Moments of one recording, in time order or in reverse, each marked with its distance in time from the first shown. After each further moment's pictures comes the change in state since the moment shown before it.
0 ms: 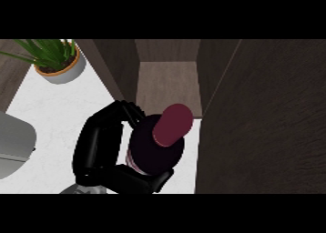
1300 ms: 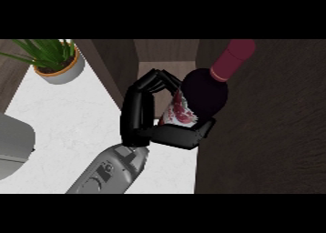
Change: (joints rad) left arm -0.349 -0.001 -0.095 0.326 0.047 0.362 -0.047; right arm -0.020 -0.017 -0.039 -0.003 -0.025 0.021 0.038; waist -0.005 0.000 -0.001
